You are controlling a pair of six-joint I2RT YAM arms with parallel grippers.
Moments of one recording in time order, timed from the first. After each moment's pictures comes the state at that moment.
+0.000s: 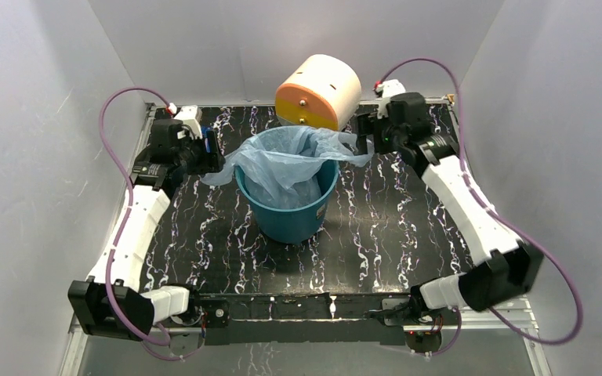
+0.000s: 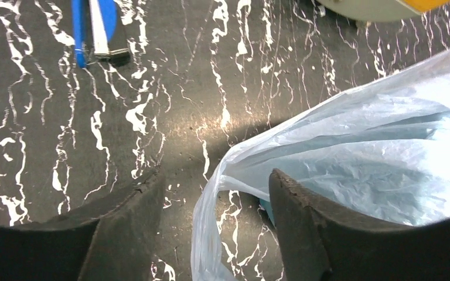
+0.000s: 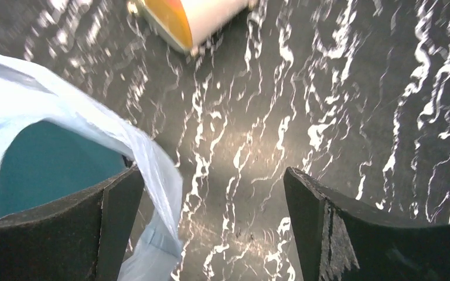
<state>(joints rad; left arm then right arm) -0.12 1.22 1.18 -0.62 0.14 -0.15 0.39 1.43 1.45 -0.70 0.03 0.03</state>
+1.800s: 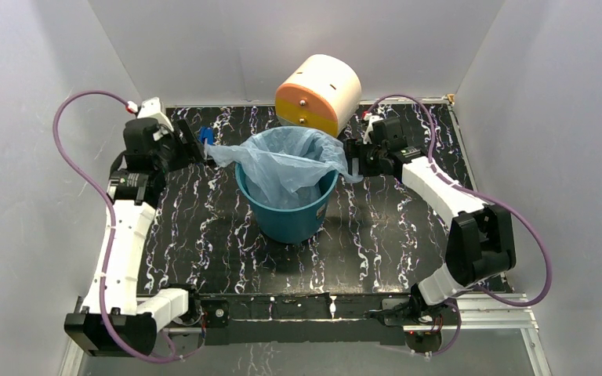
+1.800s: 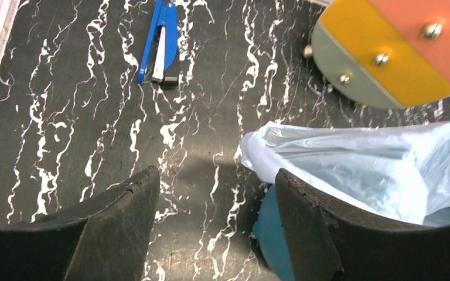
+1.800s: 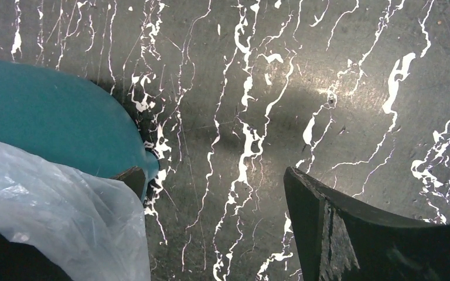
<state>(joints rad) -0.06 1.07 1.22 -0.67 -0.04 -0.30 0.36 1.54 1.17 -0.46 -0.16 0.23</state>
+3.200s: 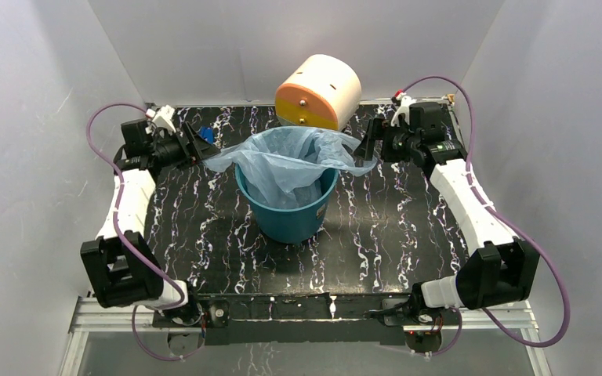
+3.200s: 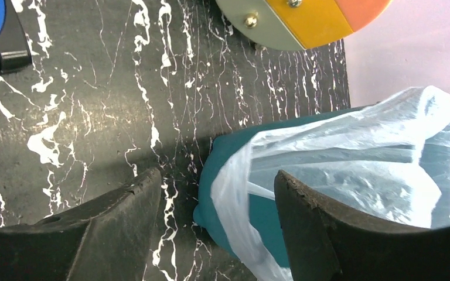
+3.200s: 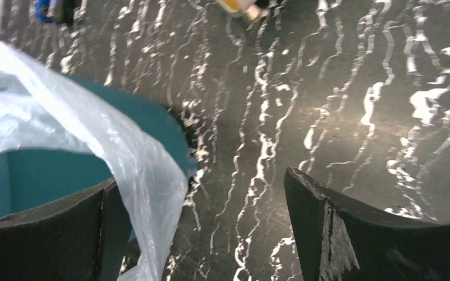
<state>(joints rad) 0.20 1.39 1.11 -0.36 0.76 -0.36 0.24 1.36 1.28 -0.57 -0.31 0.26</state>
